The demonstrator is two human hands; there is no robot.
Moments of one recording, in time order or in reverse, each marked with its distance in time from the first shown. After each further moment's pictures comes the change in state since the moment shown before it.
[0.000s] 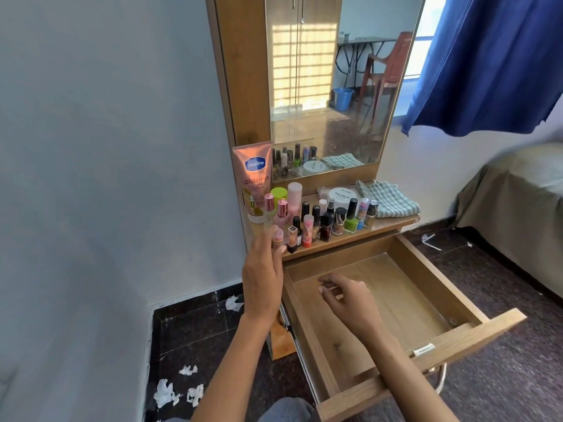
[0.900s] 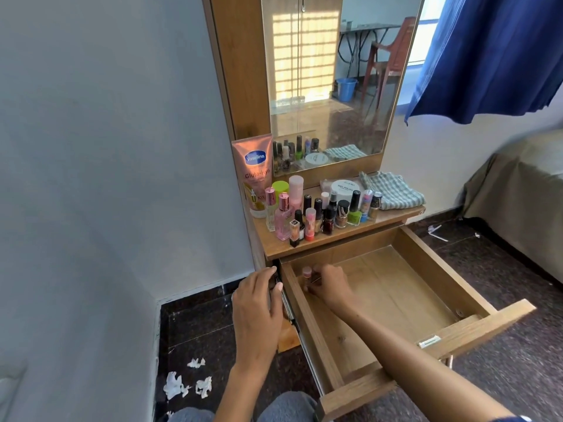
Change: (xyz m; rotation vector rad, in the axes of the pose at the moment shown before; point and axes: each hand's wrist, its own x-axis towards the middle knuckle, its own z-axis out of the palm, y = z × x) left_hand -0.063 -0.006 -0.024 0.154 -0.137 -0.163; right_hand 0.039 -0.008 0.034 -0.017 -0.251 0.240
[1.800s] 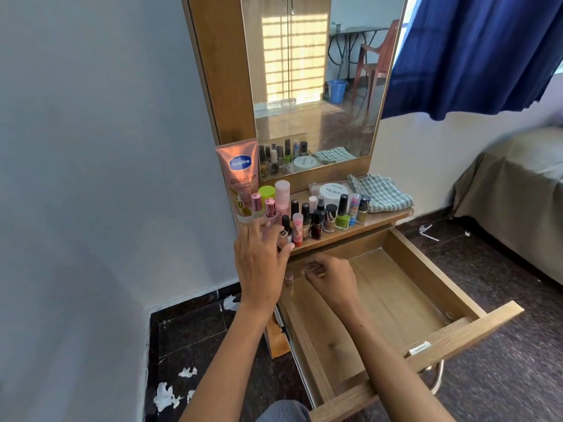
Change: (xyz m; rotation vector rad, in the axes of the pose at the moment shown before) left_hand 0.086 0.033 0.022 0.289 0.104 0.197; right_hand -0.006 -0.004 -0.026 0.004 0.341 -0.198
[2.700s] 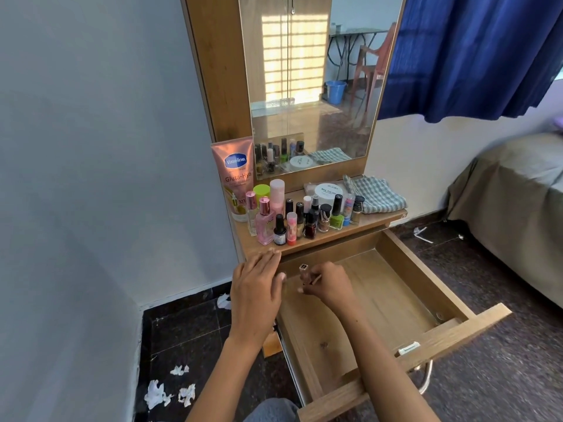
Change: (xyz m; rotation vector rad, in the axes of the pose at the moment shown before) left_hand -0.051 -0.006 0.001 -0.123 -0.186 0.014; right_hand 0.004 0.017 -0.001 -0.051 -0.303 0.254
